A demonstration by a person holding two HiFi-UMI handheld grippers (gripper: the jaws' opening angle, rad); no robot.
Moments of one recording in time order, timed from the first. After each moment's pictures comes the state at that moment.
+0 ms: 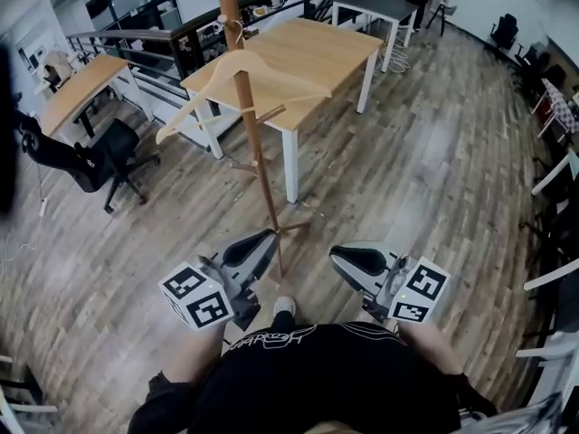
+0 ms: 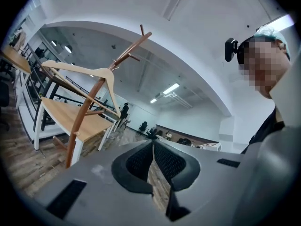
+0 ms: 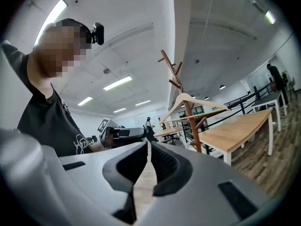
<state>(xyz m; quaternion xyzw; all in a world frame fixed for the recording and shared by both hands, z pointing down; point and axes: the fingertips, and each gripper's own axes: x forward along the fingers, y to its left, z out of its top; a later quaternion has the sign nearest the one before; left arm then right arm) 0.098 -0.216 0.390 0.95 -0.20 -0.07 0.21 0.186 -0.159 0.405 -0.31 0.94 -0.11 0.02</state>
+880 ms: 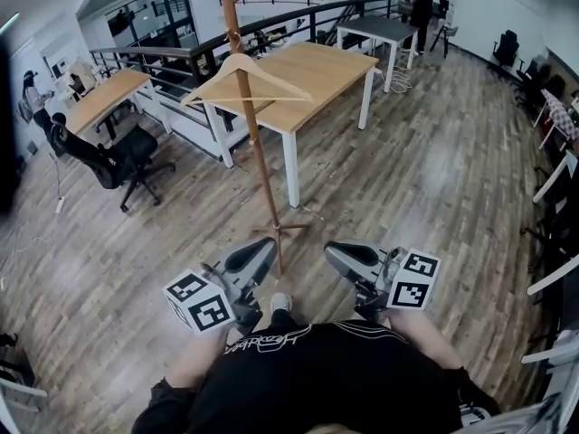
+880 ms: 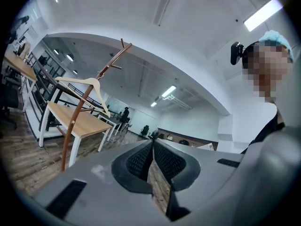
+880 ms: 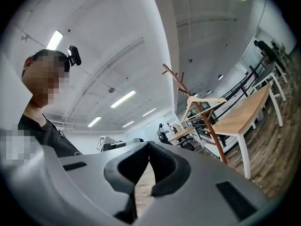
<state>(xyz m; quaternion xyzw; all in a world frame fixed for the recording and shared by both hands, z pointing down) 0.115 -0.029 0.373 0.95 -0.23 -0.09 0.19 0.209 0.001 0.384 -0.26 0.94 -0.19 0.12</state>
